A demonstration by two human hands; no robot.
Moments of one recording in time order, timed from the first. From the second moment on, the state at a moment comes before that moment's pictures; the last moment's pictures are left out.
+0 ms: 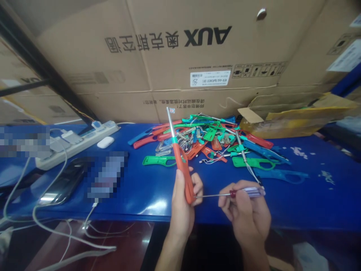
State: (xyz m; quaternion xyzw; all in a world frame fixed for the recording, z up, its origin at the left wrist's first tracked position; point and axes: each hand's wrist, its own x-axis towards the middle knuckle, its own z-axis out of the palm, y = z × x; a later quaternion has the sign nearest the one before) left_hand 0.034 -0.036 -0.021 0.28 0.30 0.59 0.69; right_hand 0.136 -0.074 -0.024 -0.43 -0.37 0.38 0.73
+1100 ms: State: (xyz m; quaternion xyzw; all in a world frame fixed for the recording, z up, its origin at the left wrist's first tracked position) left_hand 0.032 -0.034 -0.022 0.23 0.31 0.59 0.71; right_hand 0.155 -0.066 -0.054 -0.43 -0.50 0.09 0.74
